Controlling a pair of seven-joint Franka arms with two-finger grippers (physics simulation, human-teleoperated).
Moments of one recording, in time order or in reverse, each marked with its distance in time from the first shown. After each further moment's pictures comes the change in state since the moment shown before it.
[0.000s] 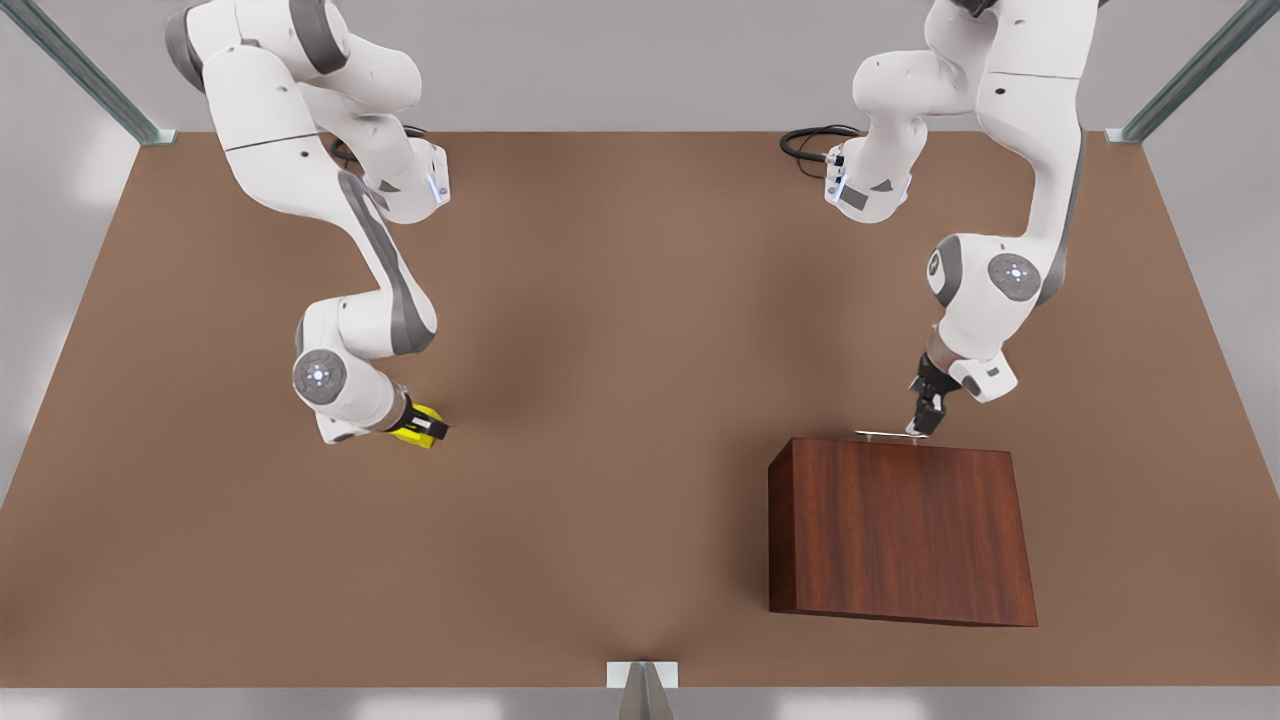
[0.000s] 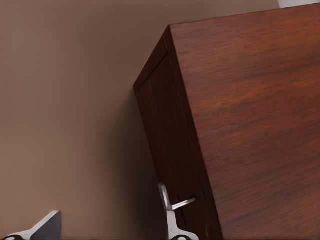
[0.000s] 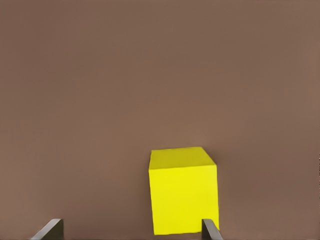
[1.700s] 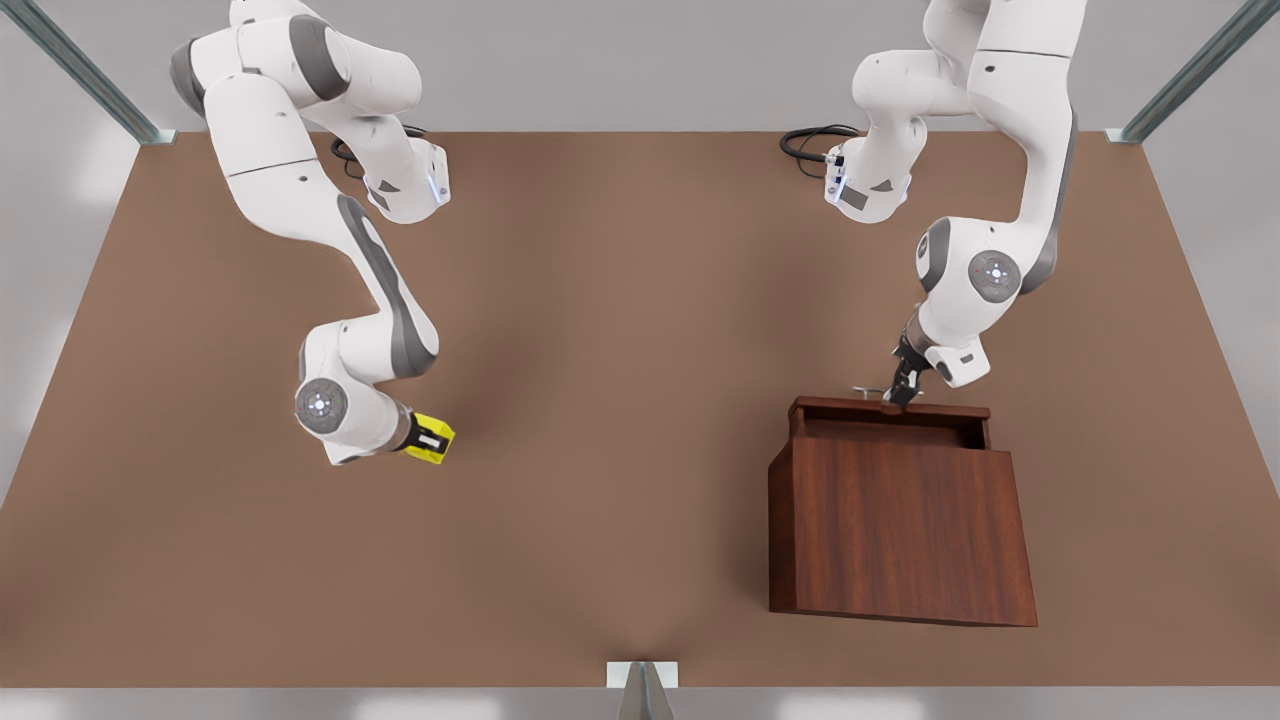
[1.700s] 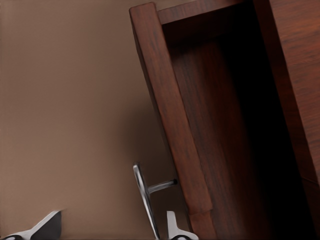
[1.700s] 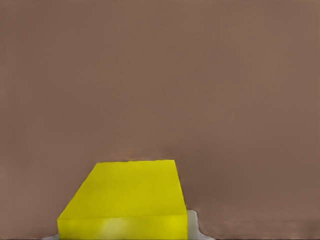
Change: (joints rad) left arm -0.049 -0.082 0.000 -0.043 0.001 -0.241 -0.031; right arm -0.009 0.113 0.072 0.205 0.010 -0.129 0.105
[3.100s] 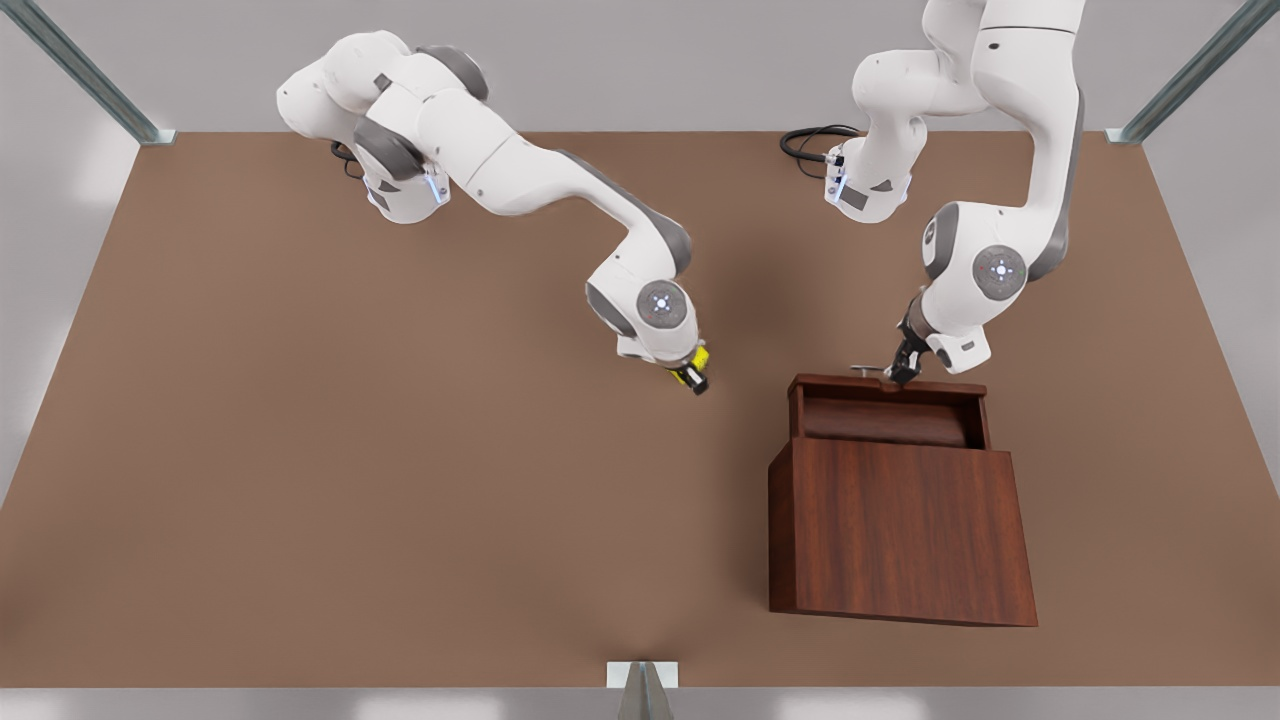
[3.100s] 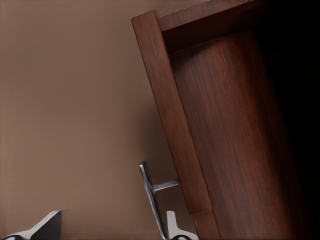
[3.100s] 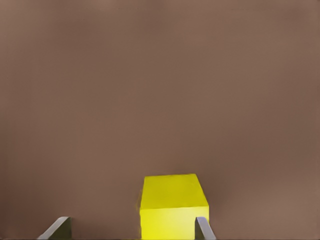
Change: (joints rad) left arm 0.001 -0.064 0.002 -0.003 0.001 -0.204 -0.001; right arm 0.610 0.310 0.017 0.475 -0.010 -0.007 1.065
